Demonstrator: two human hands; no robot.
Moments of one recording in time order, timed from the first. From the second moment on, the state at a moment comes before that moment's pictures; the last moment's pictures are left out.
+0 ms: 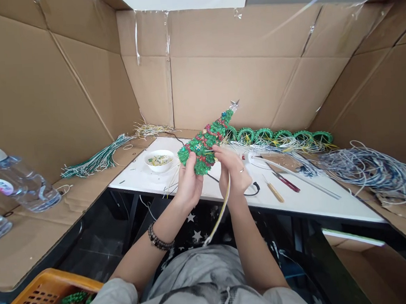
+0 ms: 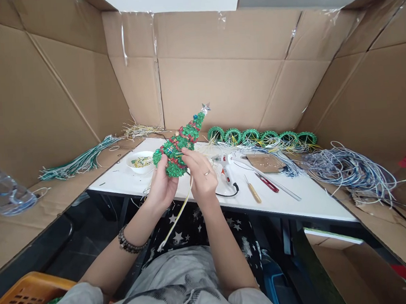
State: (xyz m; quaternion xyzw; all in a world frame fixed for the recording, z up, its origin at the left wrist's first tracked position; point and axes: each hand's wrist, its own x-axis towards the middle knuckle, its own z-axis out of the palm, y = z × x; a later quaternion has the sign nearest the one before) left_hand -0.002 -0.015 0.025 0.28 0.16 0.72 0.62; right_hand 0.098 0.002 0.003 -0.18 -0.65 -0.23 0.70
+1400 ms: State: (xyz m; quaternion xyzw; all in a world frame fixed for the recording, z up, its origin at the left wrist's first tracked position) left_hand 0.001 -0.012 0.014 0.37 0.16 0.76 0.51; right_hand 0.095 -0.009 0.010 -0.26 -0.64 -0.30 0.66
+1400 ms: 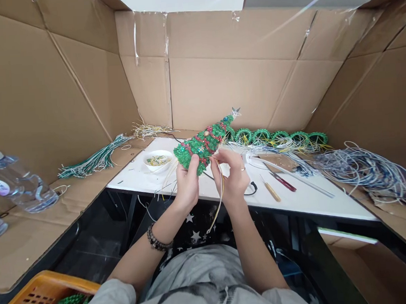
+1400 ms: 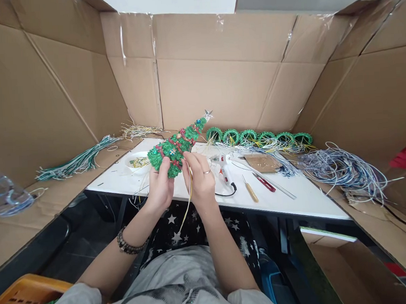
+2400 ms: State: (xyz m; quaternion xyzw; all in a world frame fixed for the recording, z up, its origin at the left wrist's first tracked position) left_hand 0.000 -0.016 0.024 0.34 0.18 0.73 0.56; right_hand 0.092 -0.028 0.011 -0.32 -0.61 -0.19 0.70
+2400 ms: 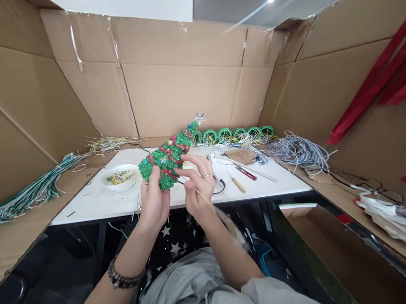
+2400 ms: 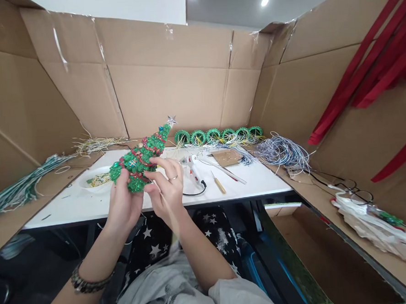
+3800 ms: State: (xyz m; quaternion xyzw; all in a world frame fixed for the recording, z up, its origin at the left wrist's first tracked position) left_hand 0.009 -0.031 0.022 0.32 0.19 0.71 0.60; right_hand 0.089 -0.048 0.005 -0.35 -0.56 -0.21 0.73
